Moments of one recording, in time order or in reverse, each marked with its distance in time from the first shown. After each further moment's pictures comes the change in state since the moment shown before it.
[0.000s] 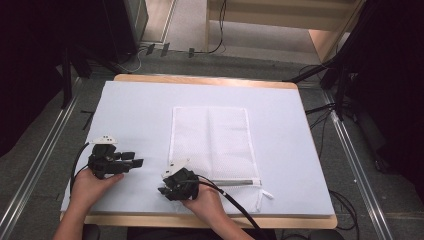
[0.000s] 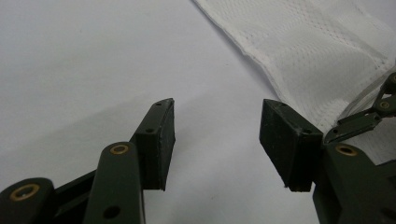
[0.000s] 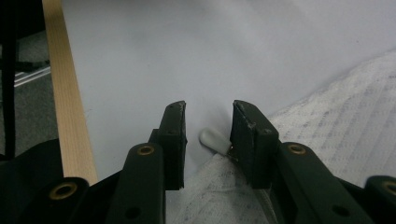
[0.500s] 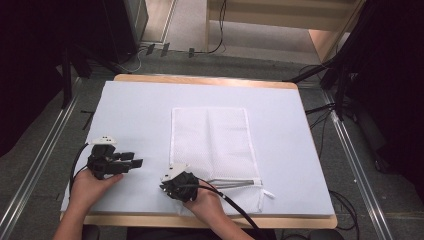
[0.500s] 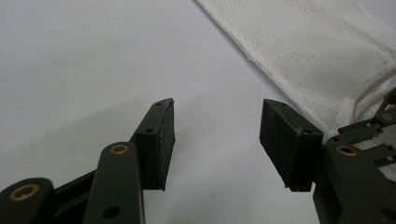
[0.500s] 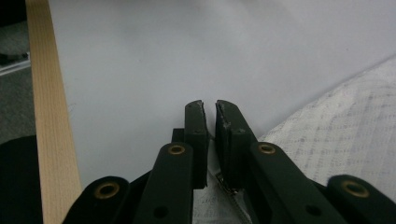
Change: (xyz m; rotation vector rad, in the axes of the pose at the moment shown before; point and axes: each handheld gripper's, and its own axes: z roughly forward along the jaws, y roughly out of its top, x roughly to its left) left arm 0.000 -0.001 -0.001 -0.001 0.001 -0.005; right arm 0.001 -0.004 0.001 -0.025 -0.049 -0.027
